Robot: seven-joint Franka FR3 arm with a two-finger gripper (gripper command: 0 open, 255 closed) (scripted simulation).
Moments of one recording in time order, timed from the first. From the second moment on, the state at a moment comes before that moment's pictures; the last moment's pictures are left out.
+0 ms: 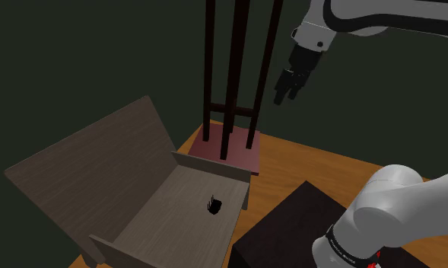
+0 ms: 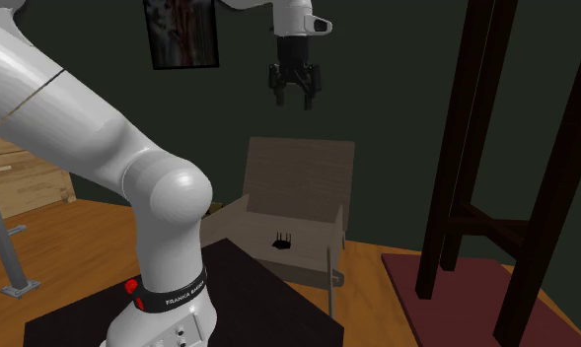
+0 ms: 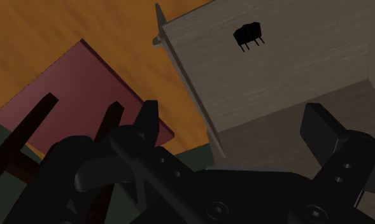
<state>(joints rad) 0.02 -0.74 -0.05 -2.30 0.07 1.68 -0.12</state>
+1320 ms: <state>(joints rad) 0.09 -0.48 0.13 -2.68 0.09 2.34 -0.04</state>
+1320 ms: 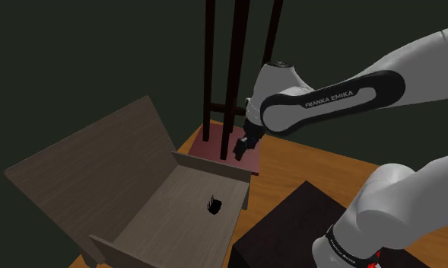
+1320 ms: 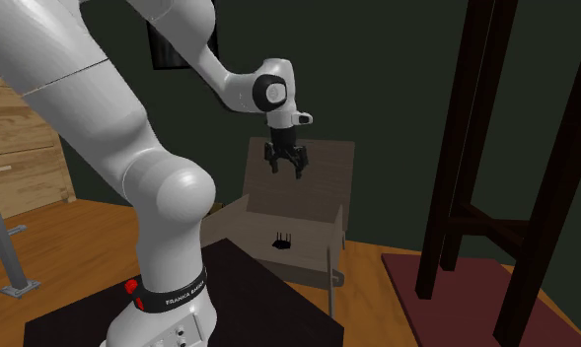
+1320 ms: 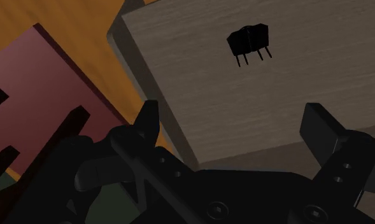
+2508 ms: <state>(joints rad) 0.17 0.28 0.11 -2.55 -0.51 2.95 0.50</state>
